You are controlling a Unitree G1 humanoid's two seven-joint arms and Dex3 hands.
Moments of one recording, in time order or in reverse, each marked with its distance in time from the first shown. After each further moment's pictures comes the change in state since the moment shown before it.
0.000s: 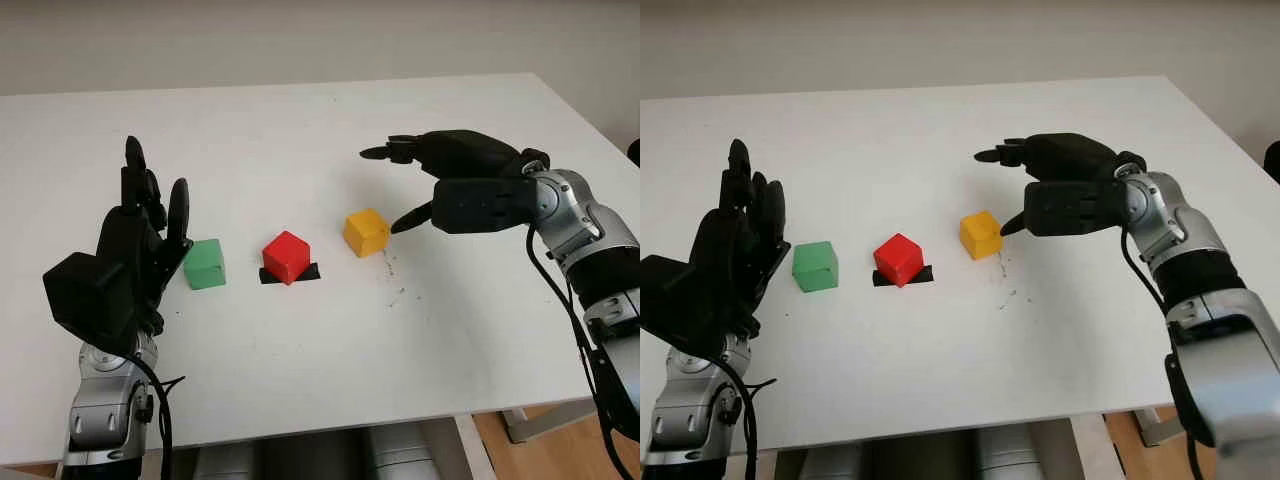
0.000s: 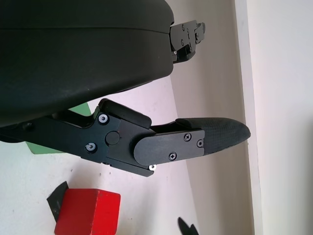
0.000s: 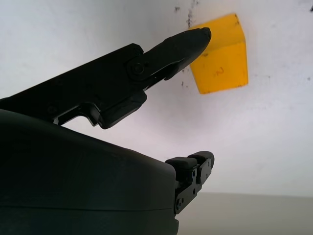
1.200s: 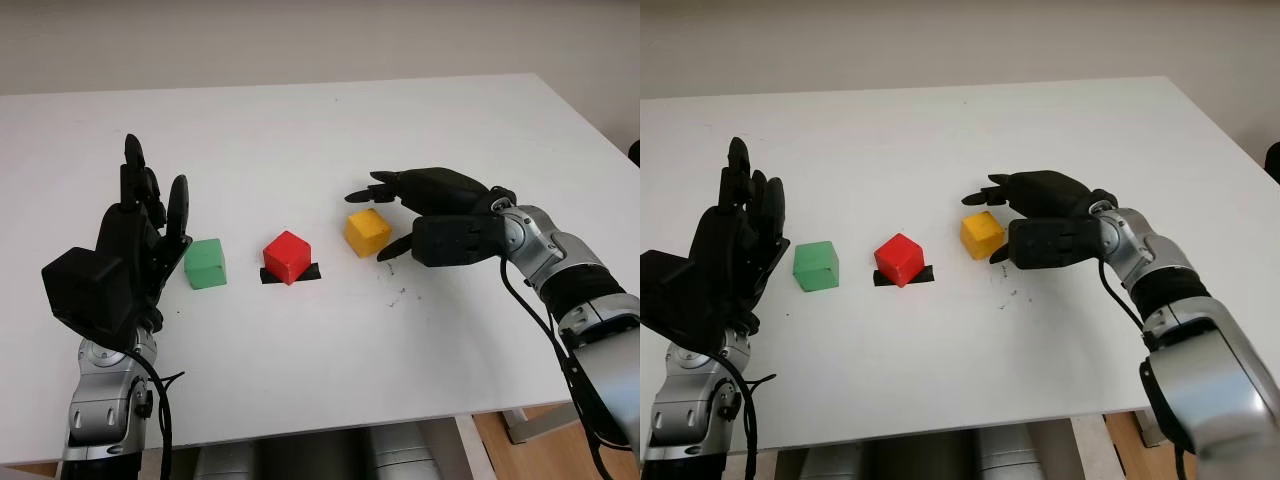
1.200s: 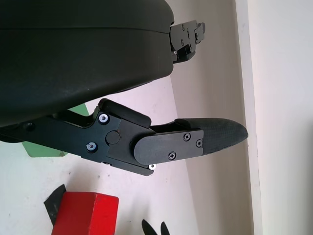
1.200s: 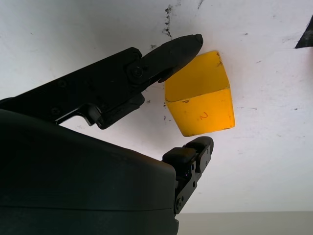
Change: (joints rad) left arm -0.016 0.001 0.007 0.010 0.002 0.010 0.003; right arm 0.009 0.080 0.067 0.245 -0.002 -0.143 -0.196
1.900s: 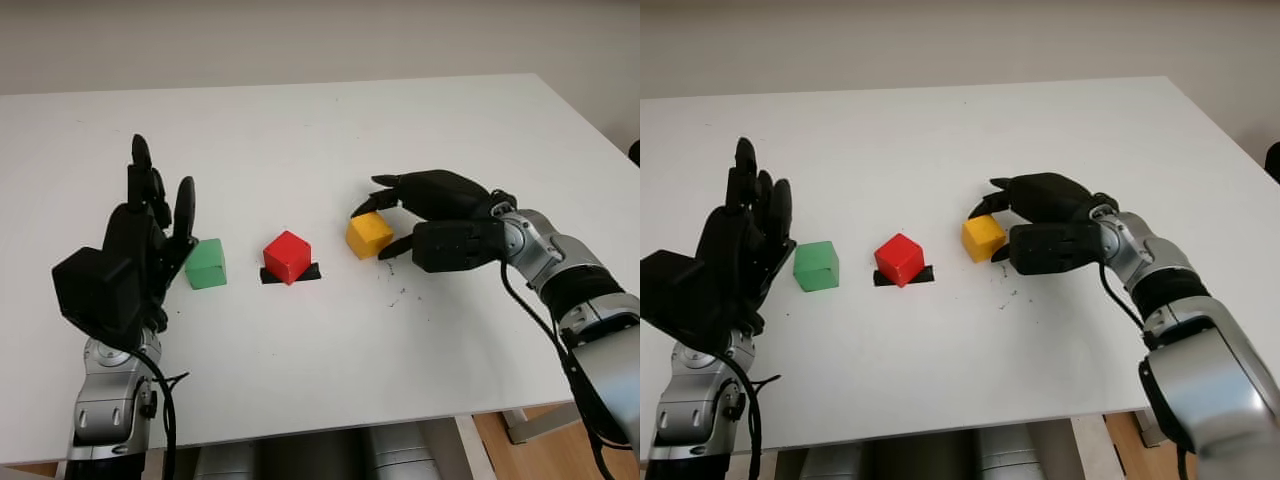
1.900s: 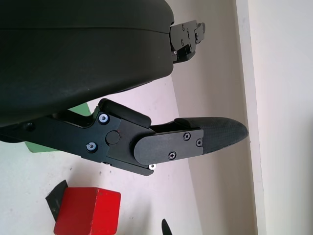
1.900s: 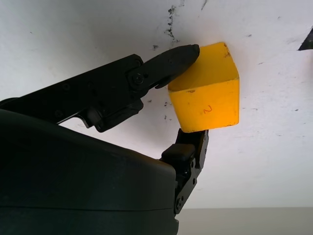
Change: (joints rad) left arm 0.000 -0.007 -0.019 0.000 0.016 0.000 0.012; right arm -0.011 0.000 0.019 0.056 -0.023 -0.060 -0.071
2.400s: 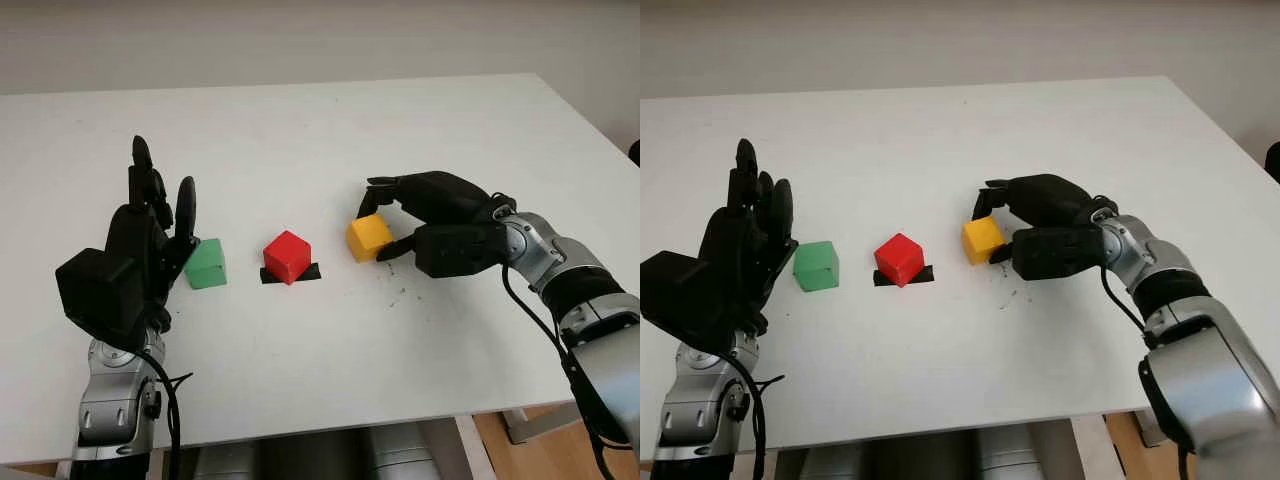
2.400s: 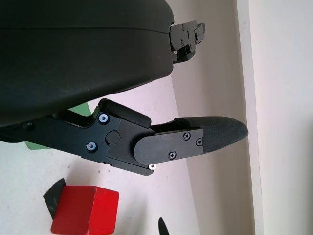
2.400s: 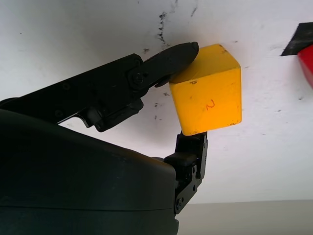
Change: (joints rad) left arm 0.001 -0.018 -0.001 0.000 0.006 -0.004 0.009; right arm 0.000 0.000 -0.001 0.025 0.017 -0.090 -0.014
